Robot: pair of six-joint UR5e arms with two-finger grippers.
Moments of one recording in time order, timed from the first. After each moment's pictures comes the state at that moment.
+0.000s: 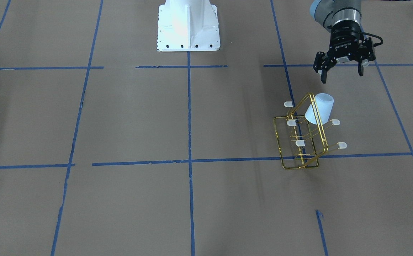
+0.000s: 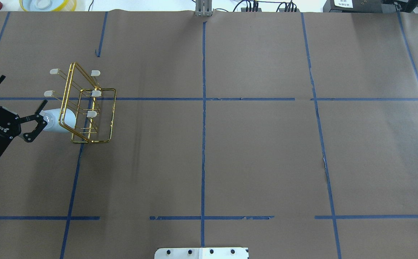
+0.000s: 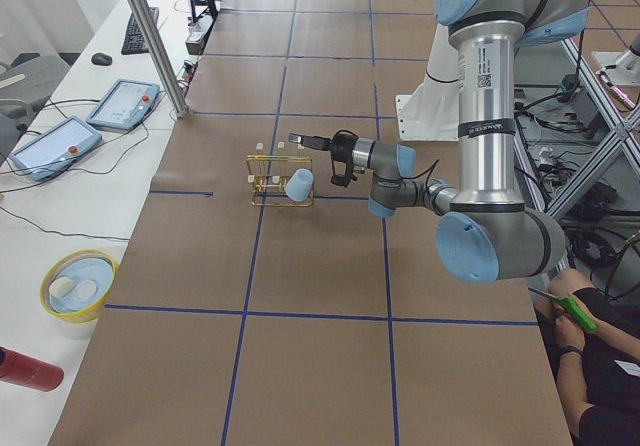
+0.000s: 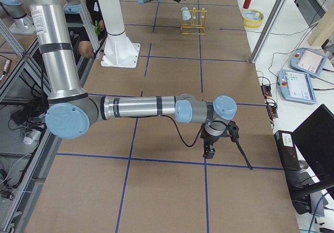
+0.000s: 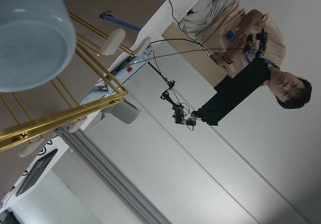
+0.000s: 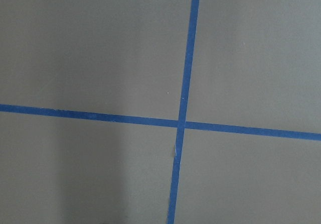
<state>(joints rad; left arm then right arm) -0.39 -1.45 -1.81 -3.36 -0.70 -2.75 1.49 -1.39 1.46 -1.67 2.30 -0.04</state>
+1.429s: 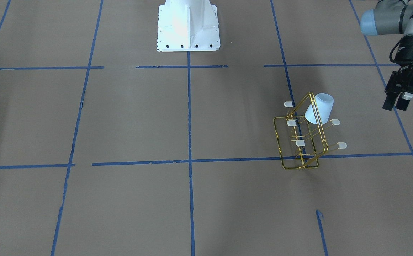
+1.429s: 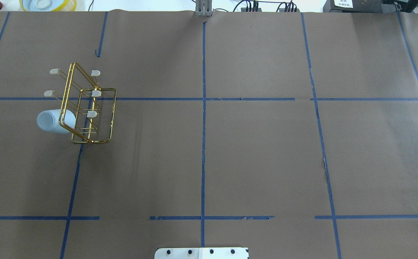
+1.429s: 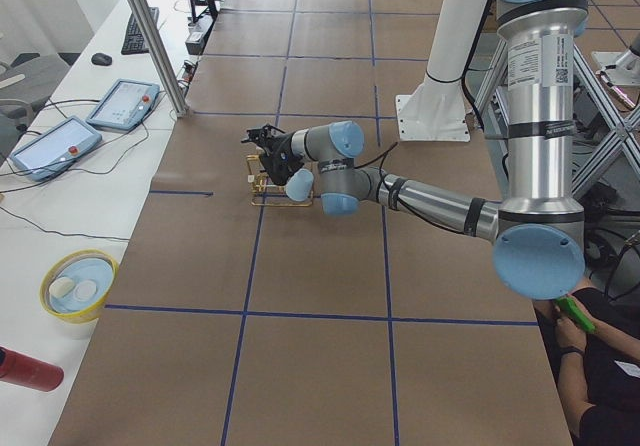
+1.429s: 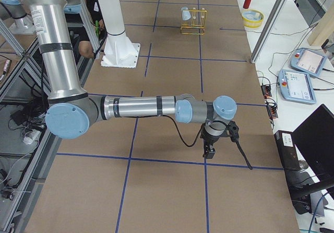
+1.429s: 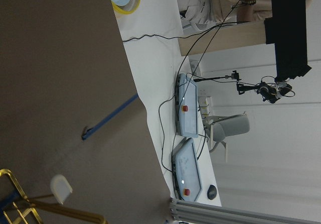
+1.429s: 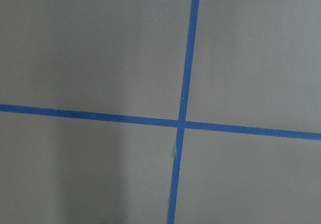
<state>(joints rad) -1.10 -1.45 -1.85 -2.75 -1.76 -1.95 1.49 -1.39 1.46 -1.67 2.30 -0.04</state>
